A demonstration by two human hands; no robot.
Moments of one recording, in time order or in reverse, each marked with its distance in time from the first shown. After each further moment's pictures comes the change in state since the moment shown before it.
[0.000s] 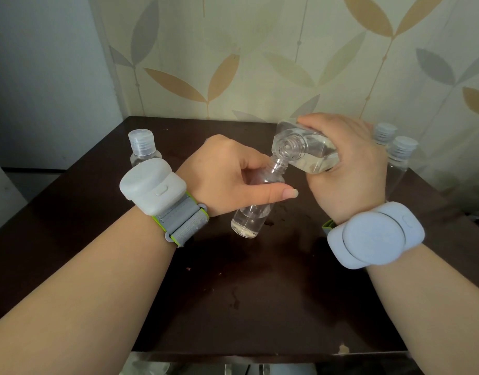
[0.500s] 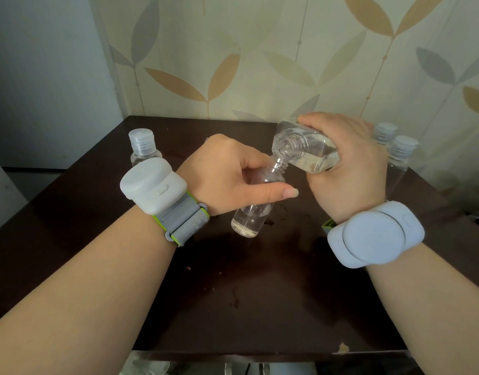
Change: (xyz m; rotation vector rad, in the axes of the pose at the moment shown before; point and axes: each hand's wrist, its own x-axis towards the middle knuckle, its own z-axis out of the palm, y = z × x) left_hand 0.000 0.000 -0.001 0.002 0.015 0.005; right_hand 0.001 0.000 -0.001 0.001 -0.003 -0.005
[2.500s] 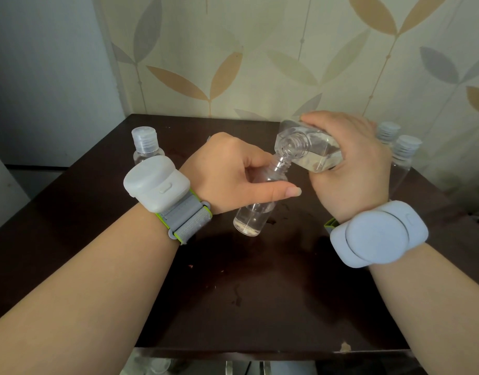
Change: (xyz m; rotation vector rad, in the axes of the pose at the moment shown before) left_hand 0.000 0.000 0.001 -0.009 -0.005 0.002; right_hand 0.001 0.000 -0.001 0.002 0.004 0.018
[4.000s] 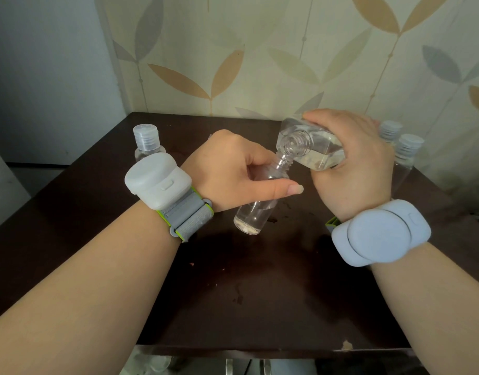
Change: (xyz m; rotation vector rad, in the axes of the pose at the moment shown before) left_hand 0.000 0.001 -0.001 0.031 0.002 0.001; right_hand -0.001 0.001 0.002 -0.008 -0.001 -0.006
